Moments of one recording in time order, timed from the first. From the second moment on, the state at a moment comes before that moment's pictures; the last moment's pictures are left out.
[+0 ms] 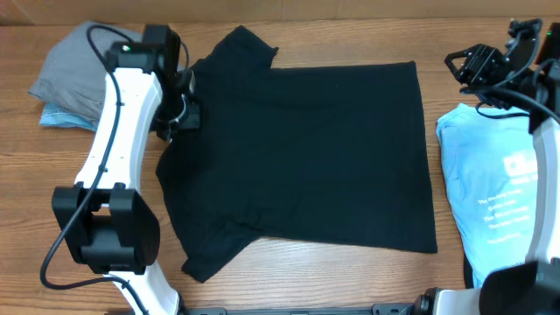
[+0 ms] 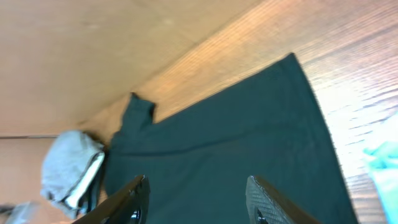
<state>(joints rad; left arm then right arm) -0.06 1.93 1.76 -1.37 0.05 -0.12 -0.29 1.57 1.56 -0.81 -0.59 0.35</state>
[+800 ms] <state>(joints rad) -0.05 2.00 1.18 -0.30 -0.02 -0.14 -0.21 1.54 1.56 -0.93 -0.59 0.35</state>
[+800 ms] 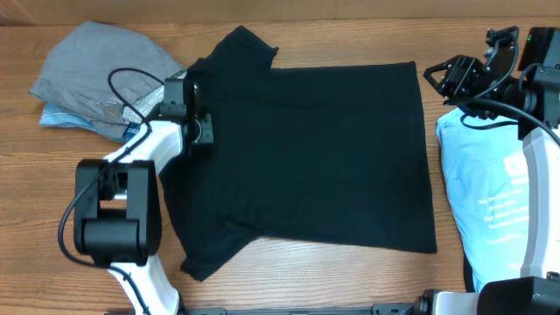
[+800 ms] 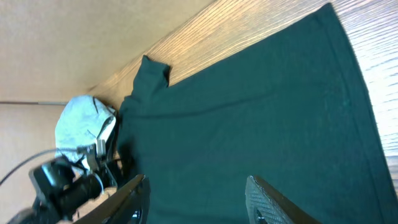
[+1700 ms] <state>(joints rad) 0.02 2.21 2.19 -1.33 0.07 -0.04 -0.18 1.58 1.43 -1.11 -0.29 0.42</state>
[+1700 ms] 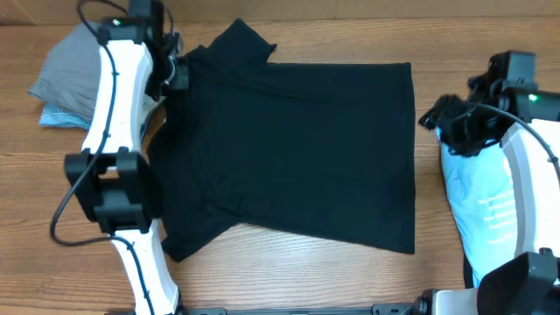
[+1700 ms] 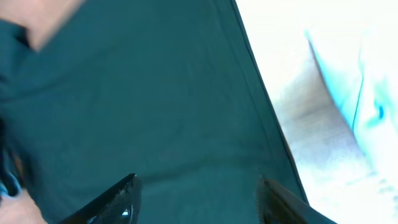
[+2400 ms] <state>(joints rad) 0.02 1.52 1.97 -1.69 0.03 -0.10 -0.18 1.56 1.39 -1.22 -0.39 0.34</state>
